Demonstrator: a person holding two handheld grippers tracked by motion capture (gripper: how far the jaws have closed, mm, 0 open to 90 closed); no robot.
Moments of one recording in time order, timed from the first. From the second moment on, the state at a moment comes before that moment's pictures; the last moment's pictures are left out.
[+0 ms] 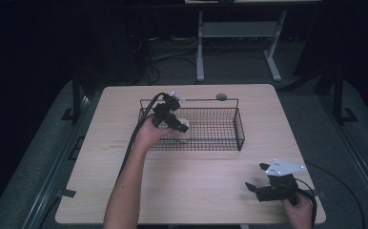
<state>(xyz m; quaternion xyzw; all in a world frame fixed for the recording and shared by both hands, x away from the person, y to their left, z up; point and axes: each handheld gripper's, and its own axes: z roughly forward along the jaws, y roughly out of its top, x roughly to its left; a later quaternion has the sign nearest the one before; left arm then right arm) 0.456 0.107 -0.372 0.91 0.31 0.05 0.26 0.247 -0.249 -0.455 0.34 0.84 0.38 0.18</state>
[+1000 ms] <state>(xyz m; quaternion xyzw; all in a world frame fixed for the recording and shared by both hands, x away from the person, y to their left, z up) 0.419 0.135 -0.358 0.90 0.31 0.05 0.29 0.249 -0.246 -0.456 0.34 0.84 0.38 0.18</state>
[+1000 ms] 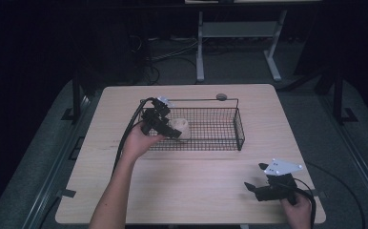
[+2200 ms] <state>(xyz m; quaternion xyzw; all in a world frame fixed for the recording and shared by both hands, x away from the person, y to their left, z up) 0.374 0.158 -0.361 0.90 0.29 0.06 0.32 0.250 -0.246 -0.457 0.34 0.84 0.37 0.19</state>
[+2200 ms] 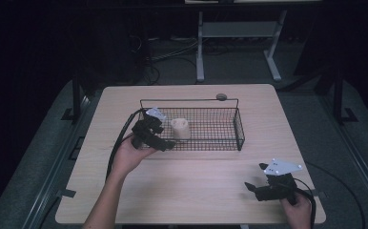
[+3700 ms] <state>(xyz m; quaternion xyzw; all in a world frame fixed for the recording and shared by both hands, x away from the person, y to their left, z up) 0.315 0.186 -0.379 0.89 0.29 0.06 0.35 0.250 -0.245 -0.460 0.34 0.85 0.36 0.19</state>
